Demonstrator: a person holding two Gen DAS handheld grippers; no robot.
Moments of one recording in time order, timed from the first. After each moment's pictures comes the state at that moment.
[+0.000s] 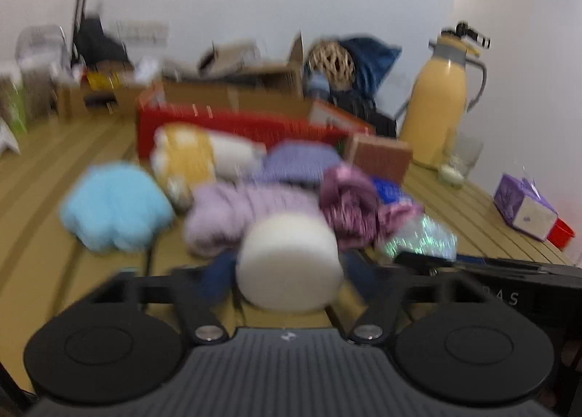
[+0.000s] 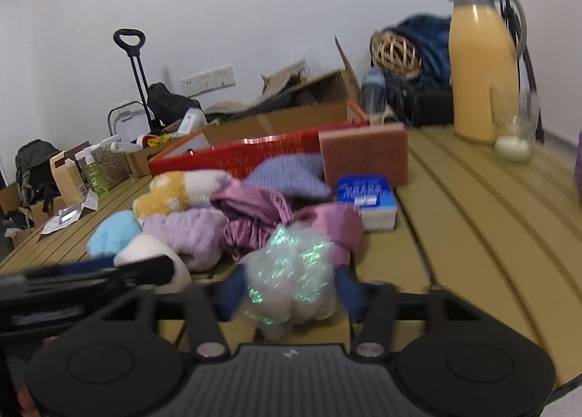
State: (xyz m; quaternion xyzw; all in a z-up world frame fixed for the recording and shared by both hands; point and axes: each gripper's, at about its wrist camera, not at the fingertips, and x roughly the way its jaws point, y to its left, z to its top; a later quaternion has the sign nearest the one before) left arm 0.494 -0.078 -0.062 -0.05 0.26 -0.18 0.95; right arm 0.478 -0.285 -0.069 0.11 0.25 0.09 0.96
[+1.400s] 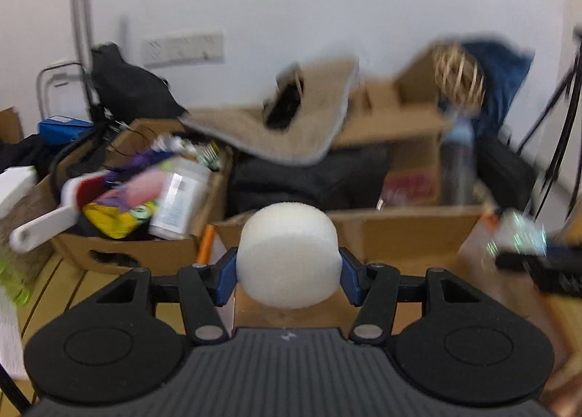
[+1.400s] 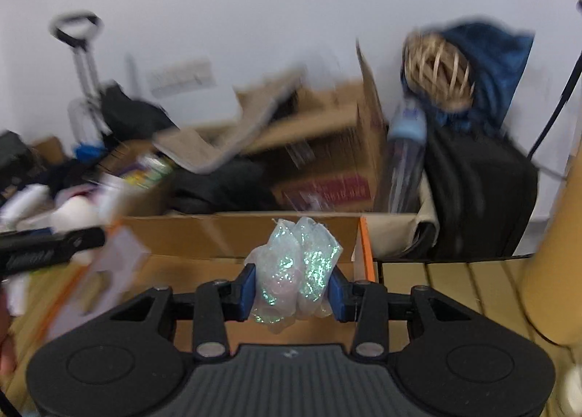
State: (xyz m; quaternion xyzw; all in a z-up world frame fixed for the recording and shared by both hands) left arm 0.849 -0.079 0.045 0.02 0.31 -0.03 0.95; right arm 0.864 -0.302 0.031 0.03 0.34 0.08 0.94
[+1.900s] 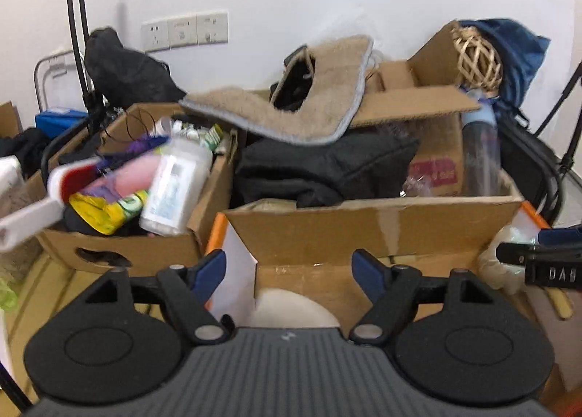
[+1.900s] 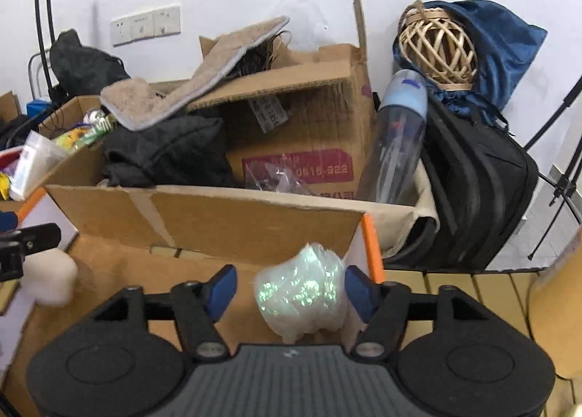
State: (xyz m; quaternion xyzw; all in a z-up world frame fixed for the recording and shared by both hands) left arm 0.861 -0.063 0.029 0.02 0.31 -0.03 0.95; right arm 0.880 -0.291 0.019 0.00 0.35 0.03 0.94
